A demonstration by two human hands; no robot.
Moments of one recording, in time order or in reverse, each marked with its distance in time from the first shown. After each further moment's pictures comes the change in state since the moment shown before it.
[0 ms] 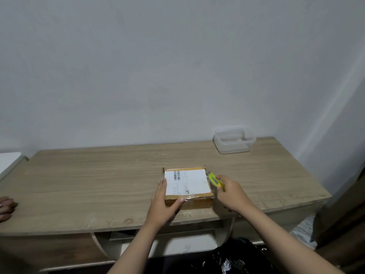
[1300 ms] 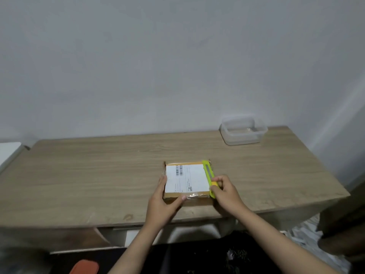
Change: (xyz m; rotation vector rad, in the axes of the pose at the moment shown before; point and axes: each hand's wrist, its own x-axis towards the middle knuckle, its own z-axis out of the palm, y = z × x) left_hand -0.007 0.017 -0.001 -0.169 0.113 -0.140; right_hand 0.027 0.021 0.049 0.468 0.026 0.119
